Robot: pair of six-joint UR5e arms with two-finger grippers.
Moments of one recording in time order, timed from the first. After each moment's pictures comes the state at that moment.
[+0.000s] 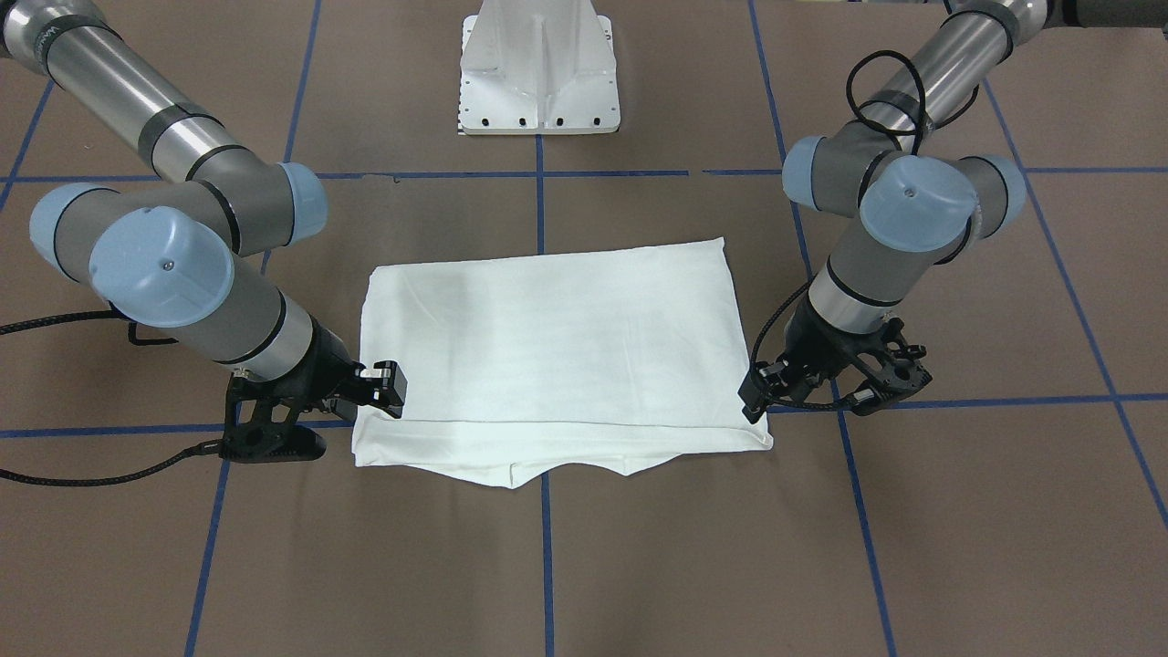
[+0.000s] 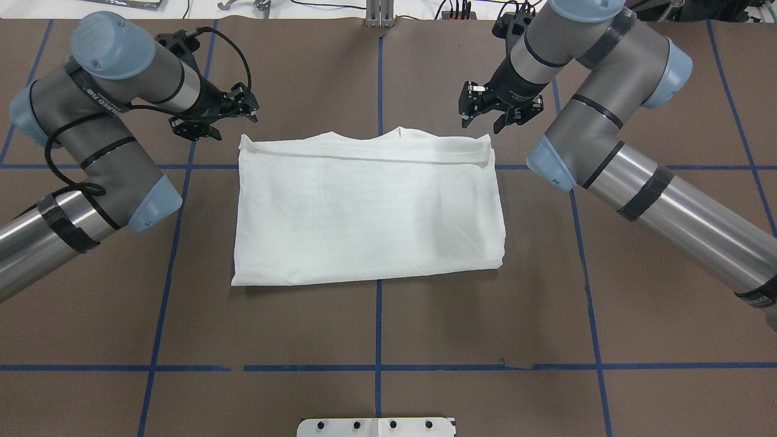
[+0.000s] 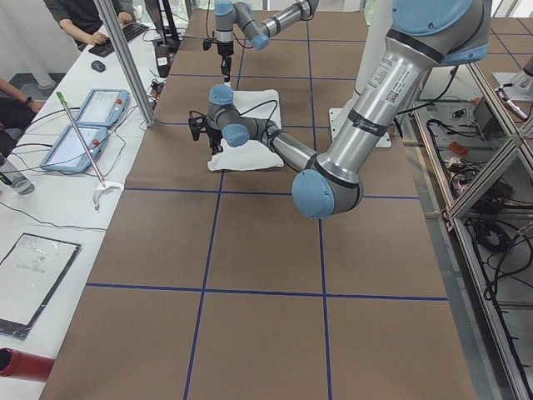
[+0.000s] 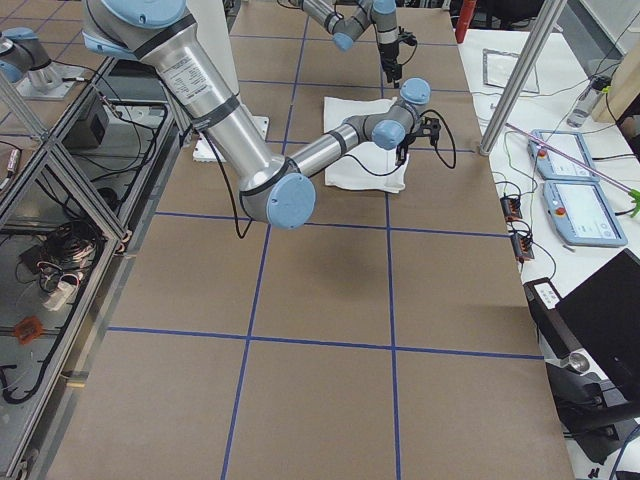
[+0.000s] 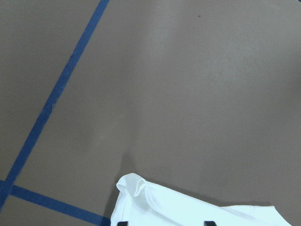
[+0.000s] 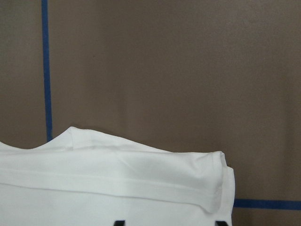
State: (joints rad) left arm -0.86 -2.12 -1.47 -2.03 -2.00 -1.44; right arm 0.89 -0.89 1.38 -1.25 2.25 1.05
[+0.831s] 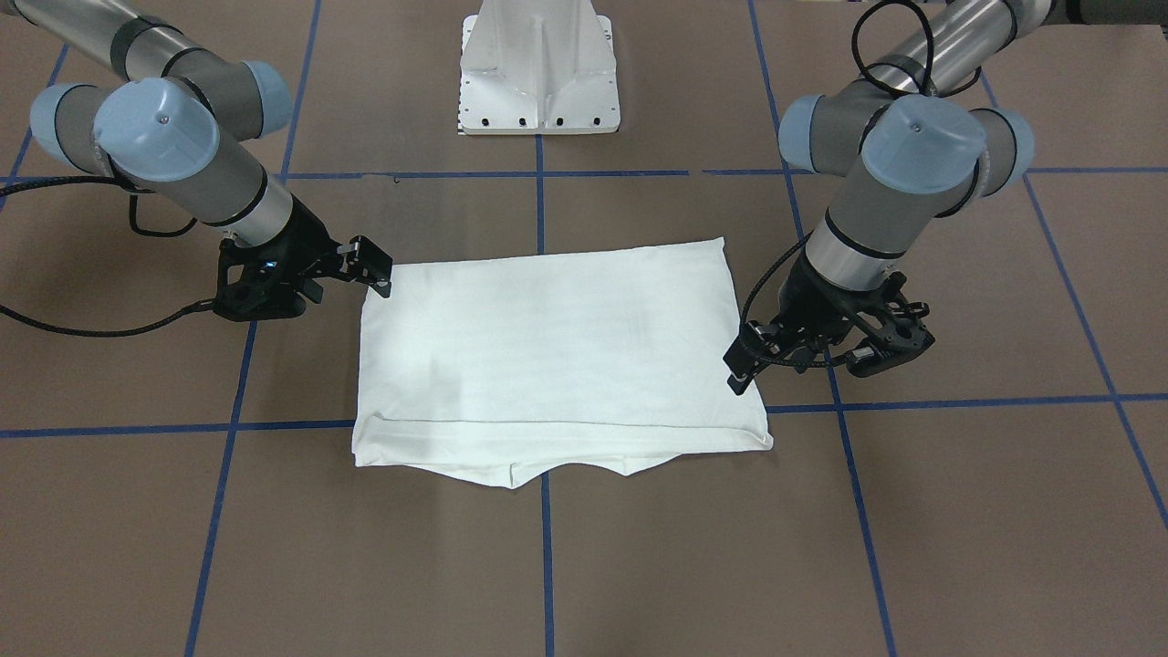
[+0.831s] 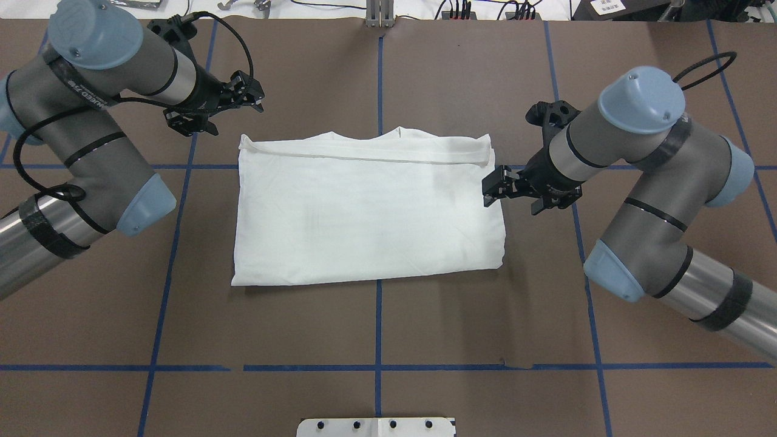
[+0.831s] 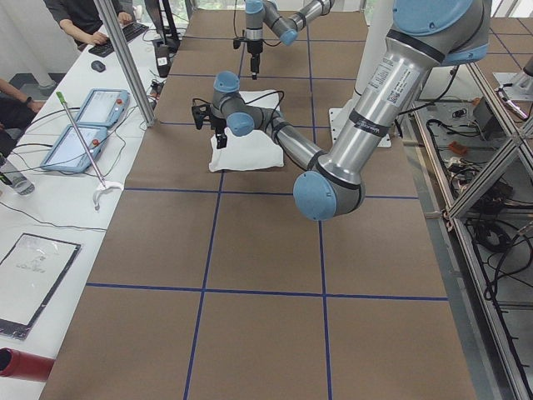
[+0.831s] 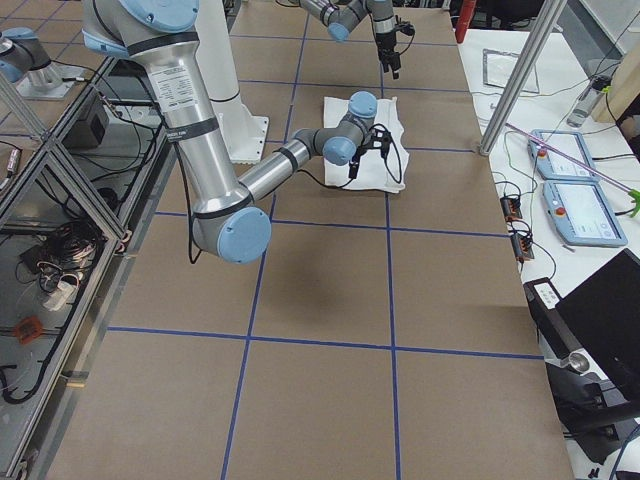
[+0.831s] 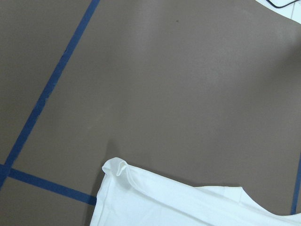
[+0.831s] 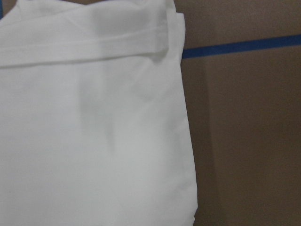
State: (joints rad) left arm -0.86 -2.11 -1.61 -1.94 -2.00 -1.44; right arm 0.73 -1.23 1.77 -1.26 2.18 1.20
